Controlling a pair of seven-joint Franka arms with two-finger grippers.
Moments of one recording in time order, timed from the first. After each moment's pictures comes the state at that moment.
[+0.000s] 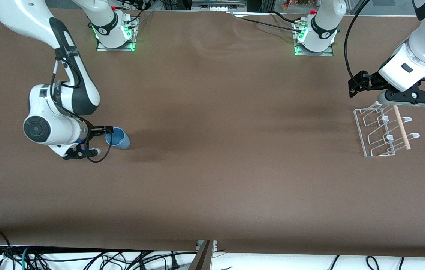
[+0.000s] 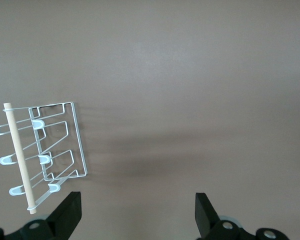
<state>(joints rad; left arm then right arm) 0.03 0.02 -0.18 -1.62 0.02 1.58 -0.09 0.12 0.48 0.00 -1.79 0.01 1.98 -0.01</state>
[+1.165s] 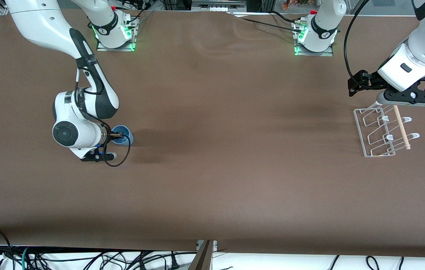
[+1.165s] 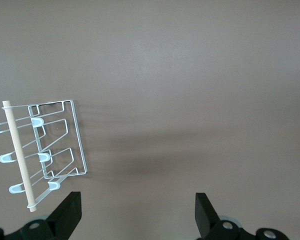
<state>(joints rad) 0.03 0.02 -0.18 -1.62 0.02 1.57 -0.09 0.19 0.54 -0.01 -1.78 0.01 2.04 0.14</state>
